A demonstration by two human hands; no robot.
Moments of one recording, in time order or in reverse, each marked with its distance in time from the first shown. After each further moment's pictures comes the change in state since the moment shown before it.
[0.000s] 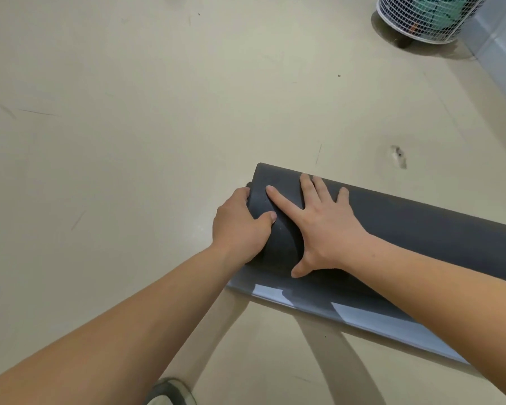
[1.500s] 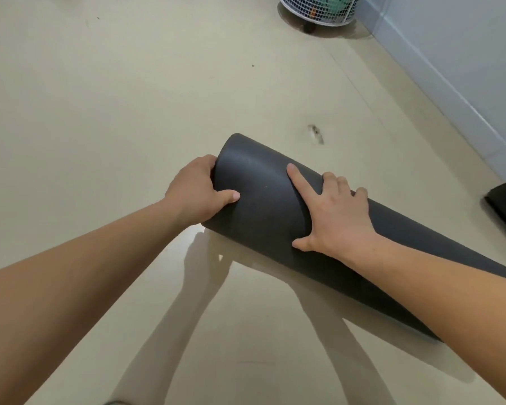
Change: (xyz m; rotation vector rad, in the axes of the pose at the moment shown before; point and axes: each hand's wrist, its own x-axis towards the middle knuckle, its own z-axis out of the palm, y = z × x) left_hand 0.018 0.076 0.043 0.408 -0.243 0.304; right_hand -0.105 0.098 0.046 0.103 0.082 0.445
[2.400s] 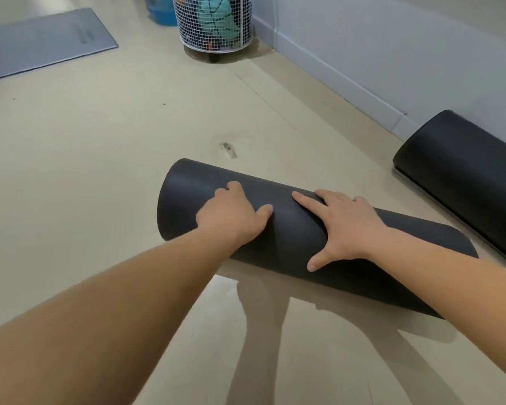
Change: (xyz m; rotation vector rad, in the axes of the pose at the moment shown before) left_hand -0.031 0.228 0.174 0.516 -0.071 0.042; right_hand -0.094 0.225 0.046 0.193 -0.202 0.037
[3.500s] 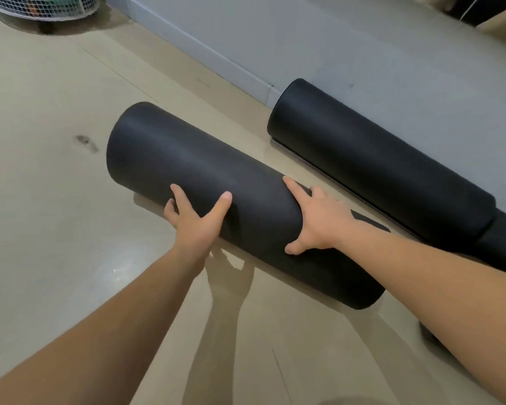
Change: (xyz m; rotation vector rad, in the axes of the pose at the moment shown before) left_hand -0.029 0.133 0.124 -0.980 -0.213 -0.038; right_hand -0.094 0.136 0.082 0.177 -0.054 0.498
